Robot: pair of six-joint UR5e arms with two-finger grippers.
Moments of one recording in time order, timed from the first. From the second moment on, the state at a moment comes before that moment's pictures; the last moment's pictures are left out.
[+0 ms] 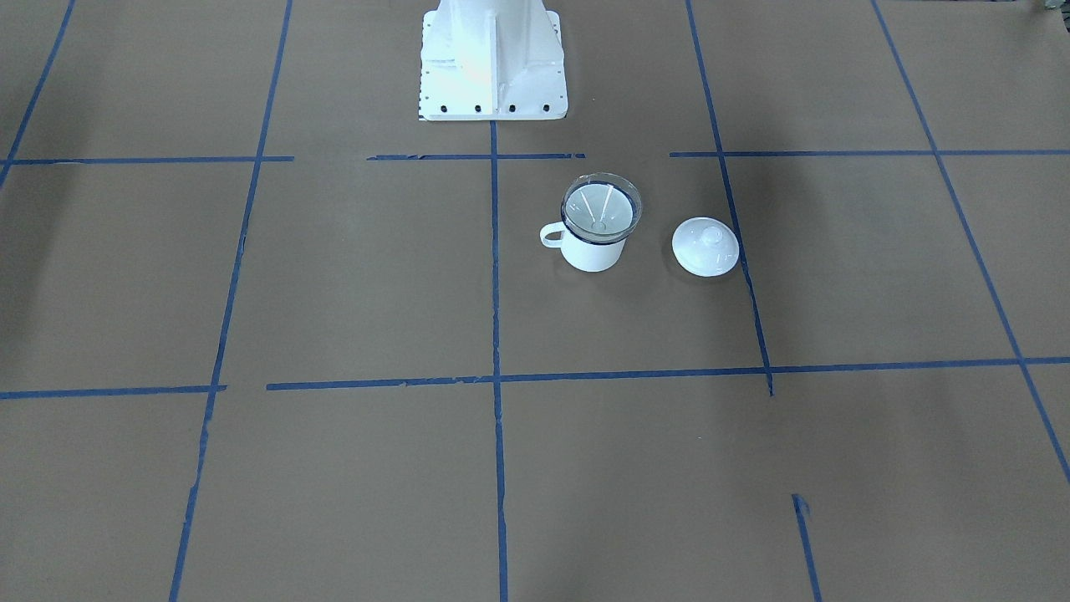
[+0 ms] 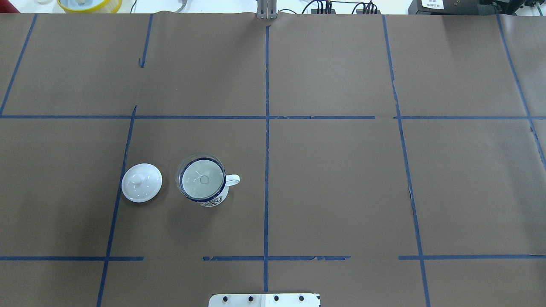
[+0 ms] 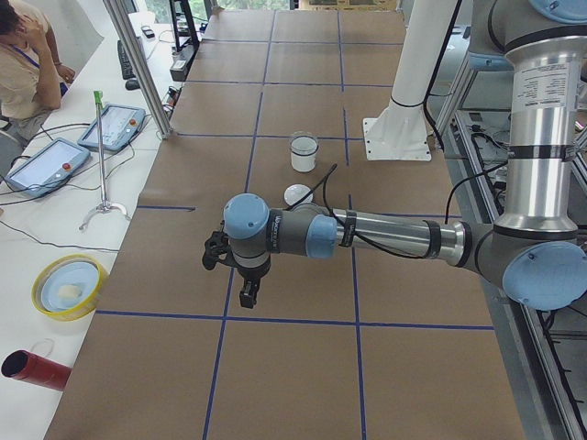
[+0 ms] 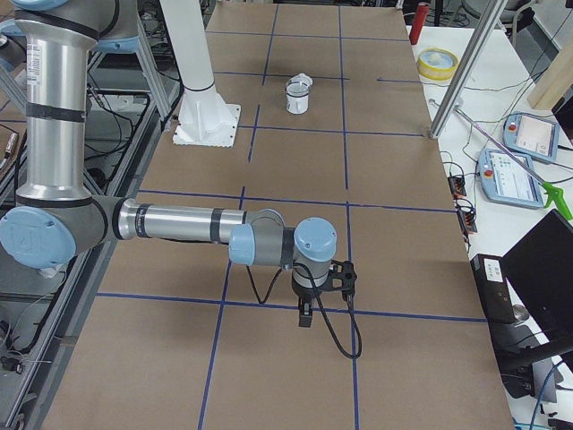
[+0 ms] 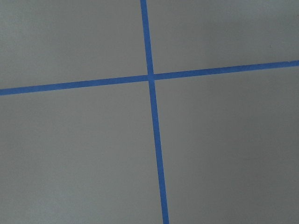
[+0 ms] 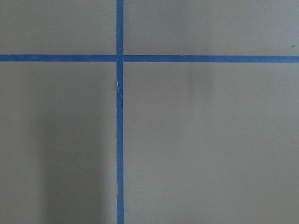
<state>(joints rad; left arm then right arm) -1.54 -1.56 -1.74 -1.57 -2.38 0.07 1.57 -1.68 1.66 -1.57 2.29 0.01</state>
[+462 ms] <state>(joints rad) -1.54 -1.79 -1.71 -1.69 -2.36 0.05 1.57 -1.68 1.66 -1.57 2.29 0.01</state>
